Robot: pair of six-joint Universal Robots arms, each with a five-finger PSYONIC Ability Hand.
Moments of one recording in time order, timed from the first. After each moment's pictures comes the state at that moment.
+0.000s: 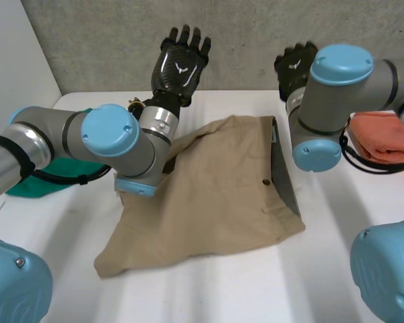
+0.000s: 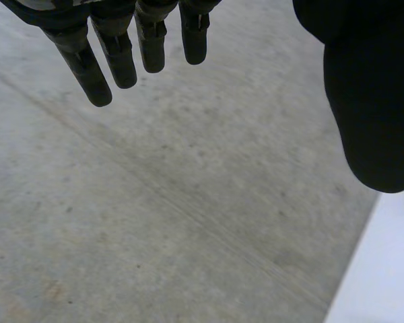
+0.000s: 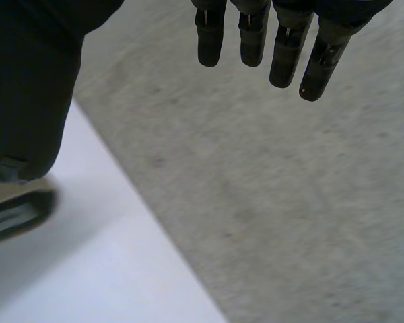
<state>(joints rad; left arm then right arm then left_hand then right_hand) 4.13 -2.46 -0.87 3.77 -1.52 3.75 2.05 -0.49 0.24 0.15 1.79 2.46 0.19 0.20 0.21 0.20 0.05 0.20 0.22 0.22 0.23 0.06</state>
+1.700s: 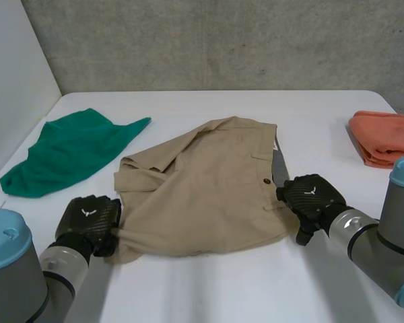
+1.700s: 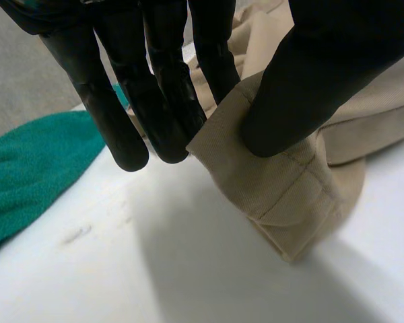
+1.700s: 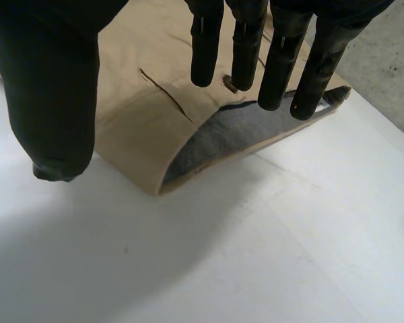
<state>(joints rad) 4.29 -1.73 -2.09 3.46 -1.68 3.35 1.85 -1.18 1.80 -0.14 1.30 2.60 1.11 1.19 1.19 1.20 0.98 0.35 0.40 0.39 0.38 0.20</state>
